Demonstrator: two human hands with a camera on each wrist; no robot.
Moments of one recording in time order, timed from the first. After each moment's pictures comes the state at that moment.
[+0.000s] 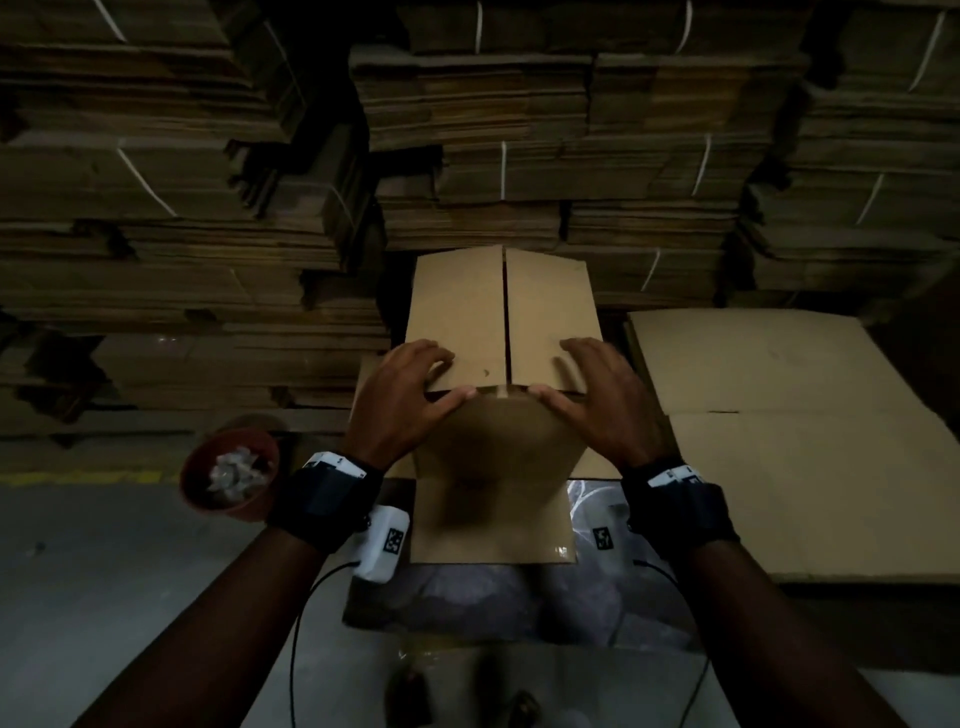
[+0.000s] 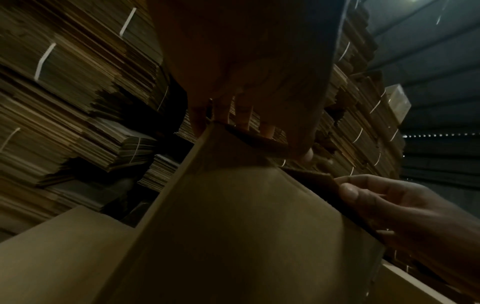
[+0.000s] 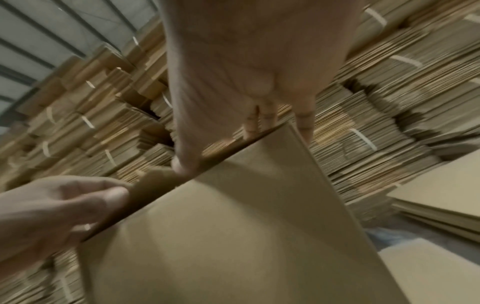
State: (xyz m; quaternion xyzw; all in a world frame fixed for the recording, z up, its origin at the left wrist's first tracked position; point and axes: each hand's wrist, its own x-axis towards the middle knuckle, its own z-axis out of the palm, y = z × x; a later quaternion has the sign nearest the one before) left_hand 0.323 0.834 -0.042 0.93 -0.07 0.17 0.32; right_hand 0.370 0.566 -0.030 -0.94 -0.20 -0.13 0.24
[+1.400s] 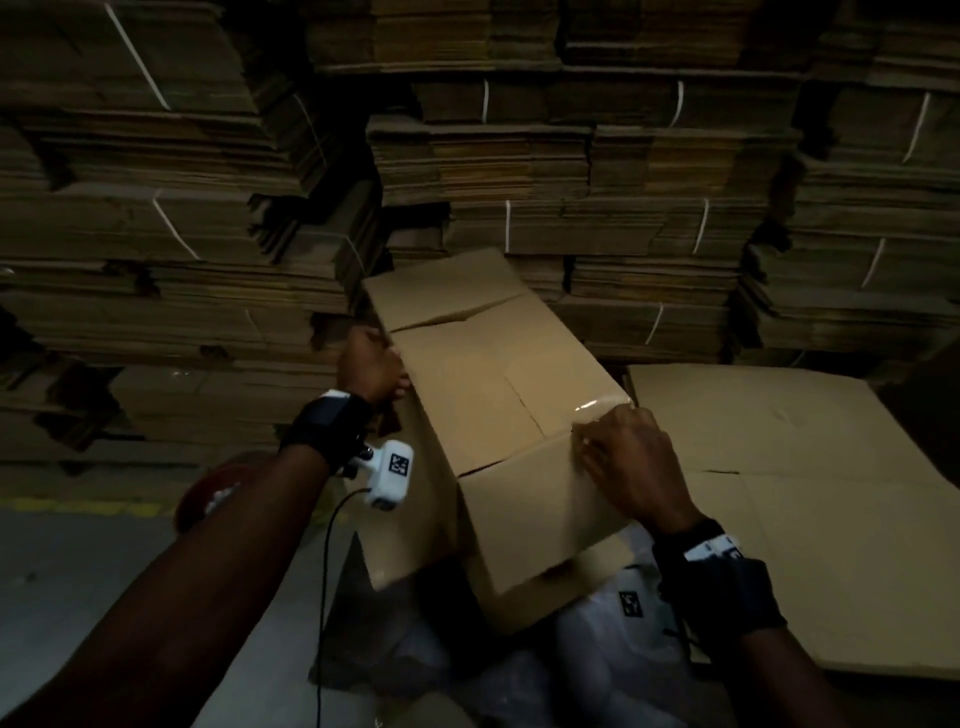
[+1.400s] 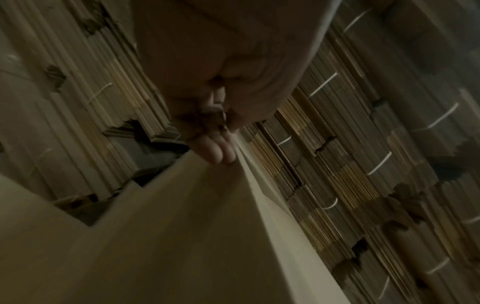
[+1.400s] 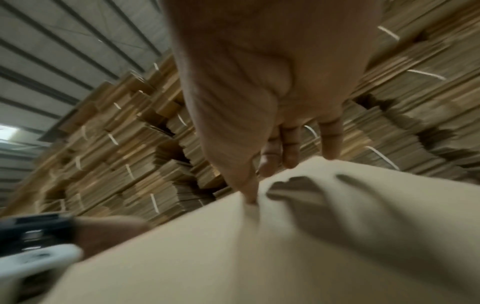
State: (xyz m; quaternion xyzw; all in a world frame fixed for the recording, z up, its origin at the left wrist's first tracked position) left_hand 0.427 0.859 -0.031 0.75 0.28 0.11 0.59; right_hand 0.375 0.518 -0.014 -0.97 -0.21 -0.06 0.11
